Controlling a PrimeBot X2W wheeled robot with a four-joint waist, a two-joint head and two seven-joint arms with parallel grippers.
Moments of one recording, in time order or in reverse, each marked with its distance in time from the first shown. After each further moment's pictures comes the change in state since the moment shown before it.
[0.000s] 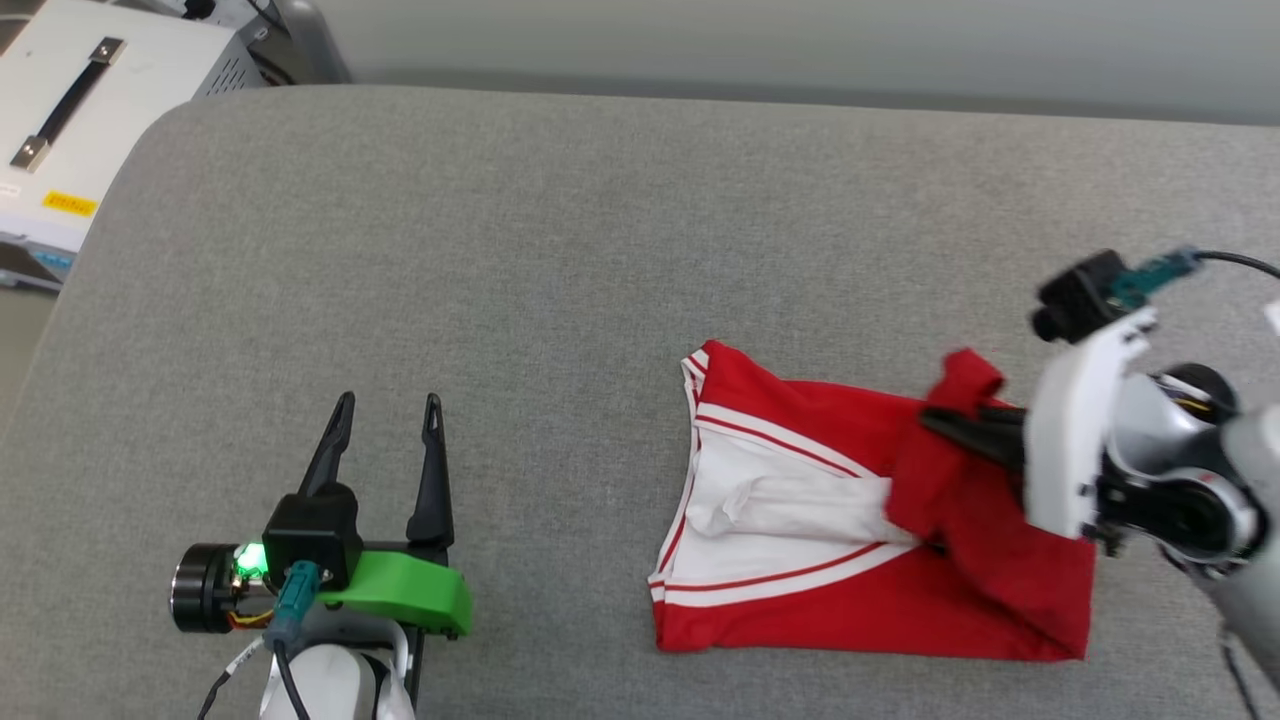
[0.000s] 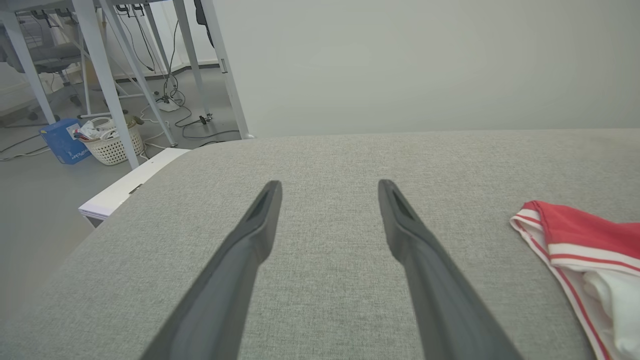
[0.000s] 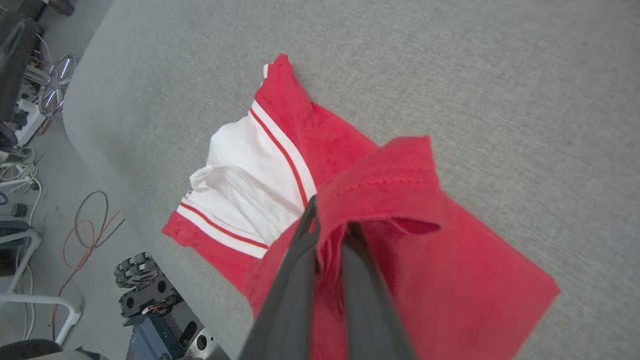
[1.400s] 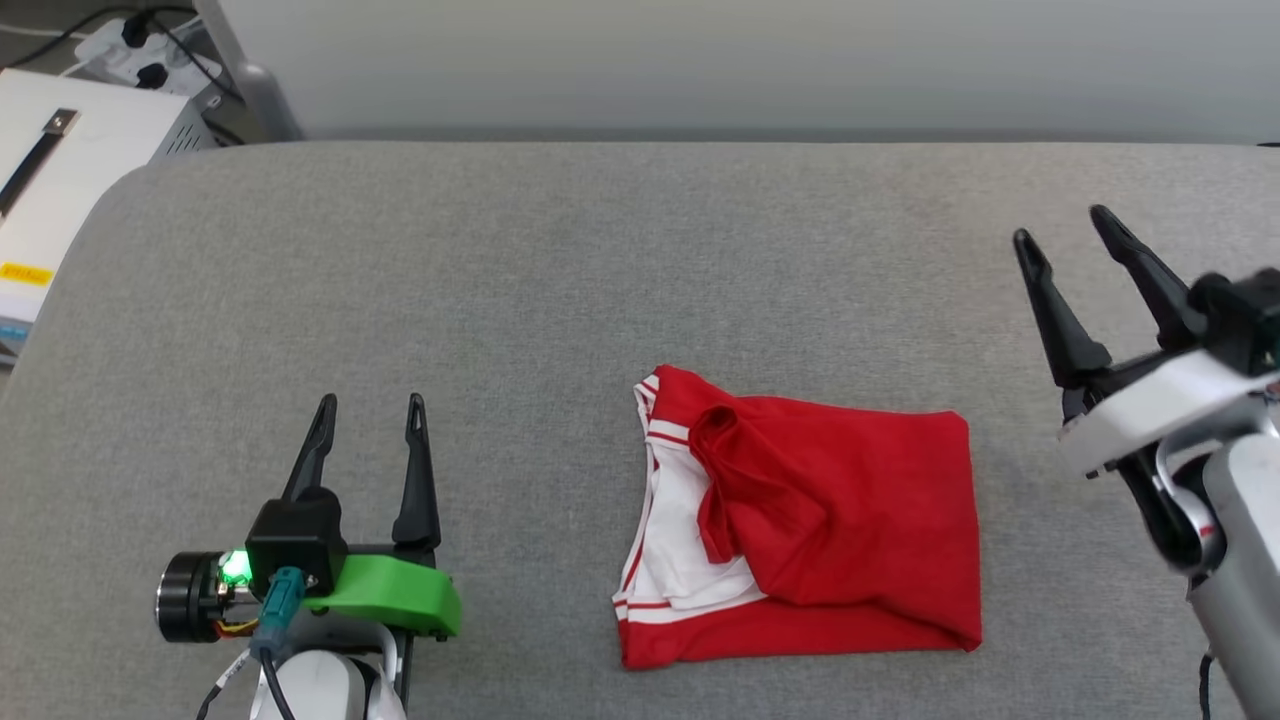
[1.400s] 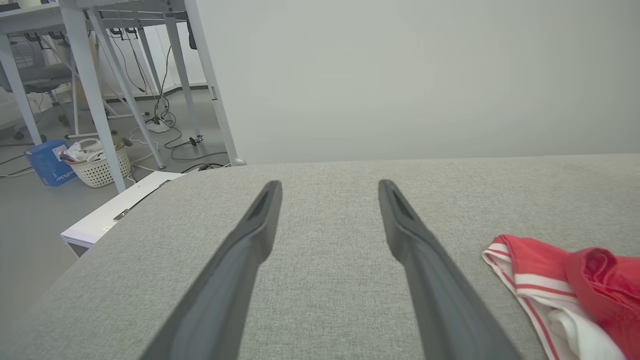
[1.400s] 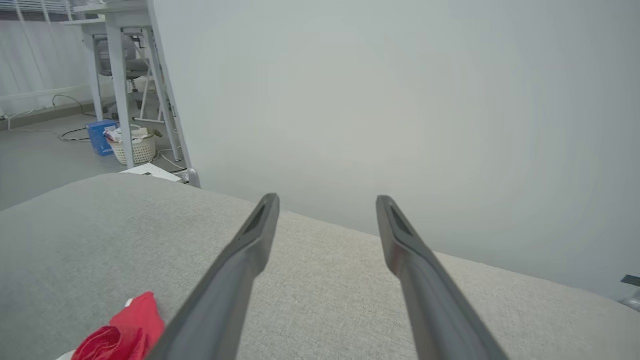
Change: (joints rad) left arm 0.010 -0.055 0.088 -0.009 0.060 -0.047 0.000; right arm 0.035 0.172 -0.212 0.239 -0.531 0.000 -0.945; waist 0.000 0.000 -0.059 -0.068
